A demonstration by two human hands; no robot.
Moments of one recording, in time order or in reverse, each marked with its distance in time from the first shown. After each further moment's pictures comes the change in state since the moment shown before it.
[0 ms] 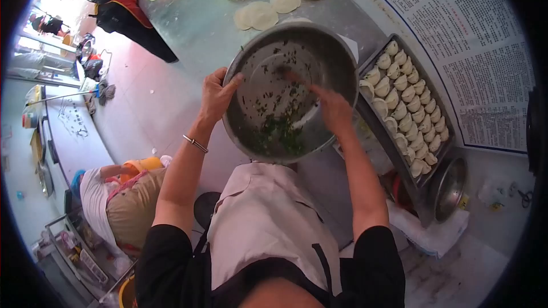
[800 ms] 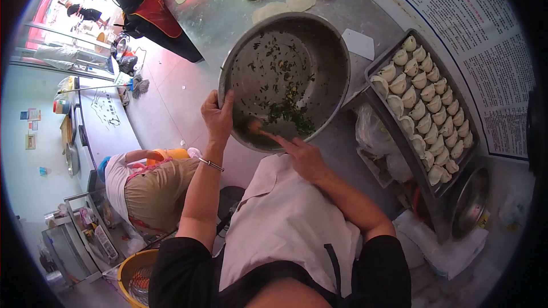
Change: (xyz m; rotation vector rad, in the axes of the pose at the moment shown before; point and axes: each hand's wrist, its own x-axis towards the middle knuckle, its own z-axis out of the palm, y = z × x) left_hand -0.092 0.007 0.028 0.266 0.453 0.206; right_hand -0.125 -0.061 0.039 0.303 -0.006 -0.320
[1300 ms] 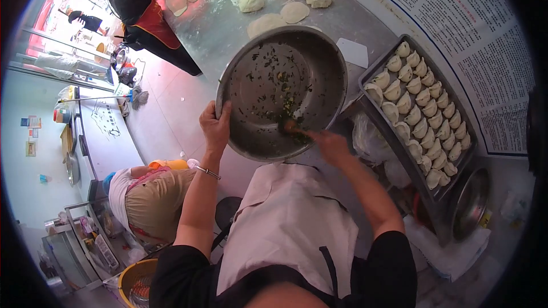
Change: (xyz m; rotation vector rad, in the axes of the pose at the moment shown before) left_hand 0.006 0.011 0.003 0.072 -0.021 0.035; right_hand 0.009 0.089 -0.028 -0.115 -0.141 0.126
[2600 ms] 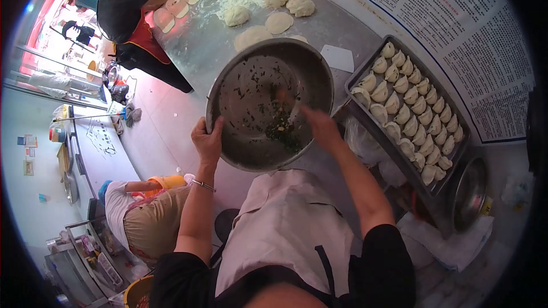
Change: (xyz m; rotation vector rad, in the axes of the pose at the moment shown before) left_hand -0.006 0.004 0.000 0.011 0.005 -0.024; right_hand 0.049 0.022 -0.018 0.233 0.290 -0.014
